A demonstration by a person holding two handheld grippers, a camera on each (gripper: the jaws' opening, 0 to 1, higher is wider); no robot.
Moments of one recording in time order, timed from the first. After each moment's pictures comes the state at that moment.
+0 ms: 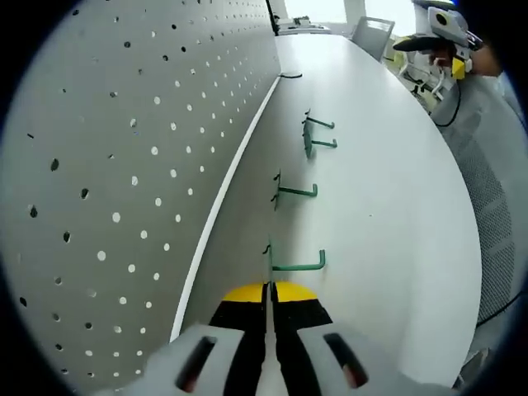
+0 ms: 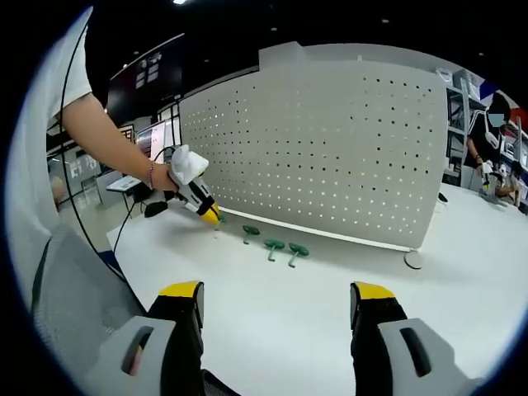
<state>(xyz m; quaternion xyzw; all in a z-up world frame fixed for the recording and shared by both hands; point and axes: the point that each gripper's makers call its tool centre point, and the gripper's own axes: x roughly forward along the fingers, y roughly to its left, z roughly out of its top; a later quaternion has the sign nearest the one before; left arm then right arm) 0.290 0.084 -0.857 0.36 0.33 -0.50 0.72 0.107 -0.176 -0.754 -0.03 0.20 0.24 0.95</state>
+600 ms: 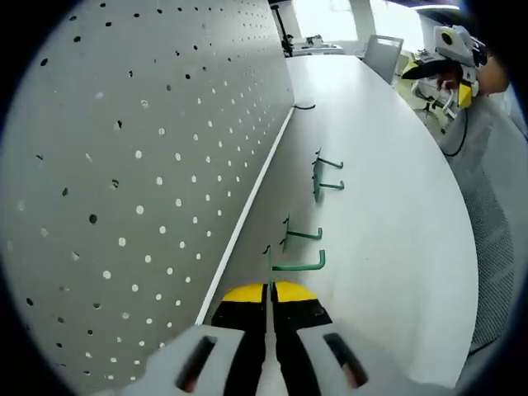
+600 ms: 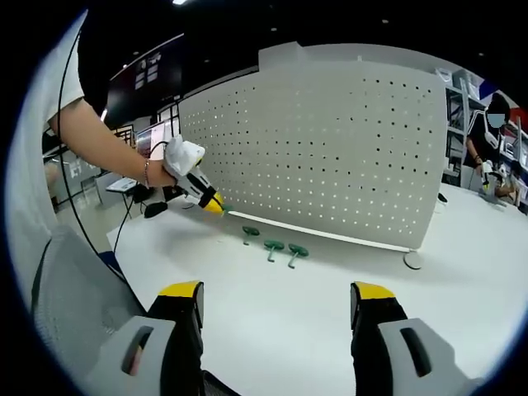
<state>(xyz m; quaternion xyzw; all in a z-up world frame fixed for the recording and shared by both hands) 0.292 0.058 -0.816 0.33 0.27 -0.48 0.76 0.107 -0.176 -0.753 -0.03 0.20 0.24 0.95</state>
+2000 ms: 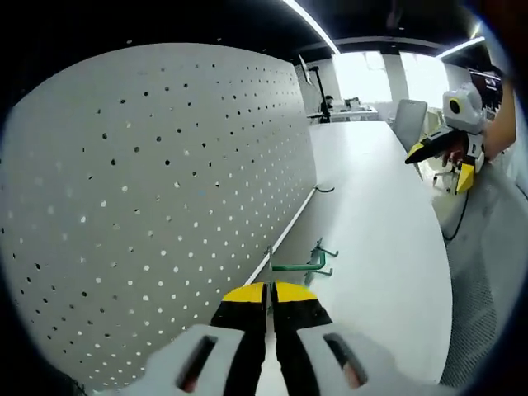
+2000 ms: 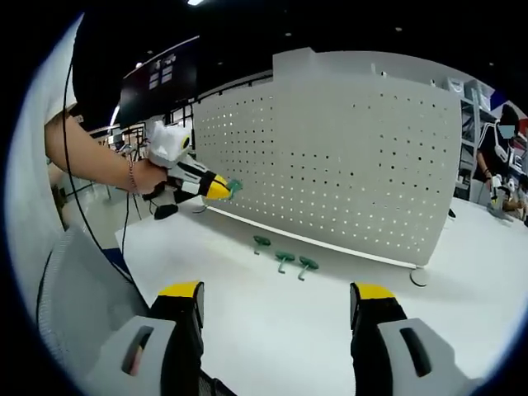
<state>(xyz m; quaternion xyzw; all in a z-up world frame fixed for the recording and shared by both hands) 0.254 0.031 -0.733 0.21 0.16 -0.44 0.86 0.106 -0.160 -0.733 -0.05 0.18 0.27 0.94</state>
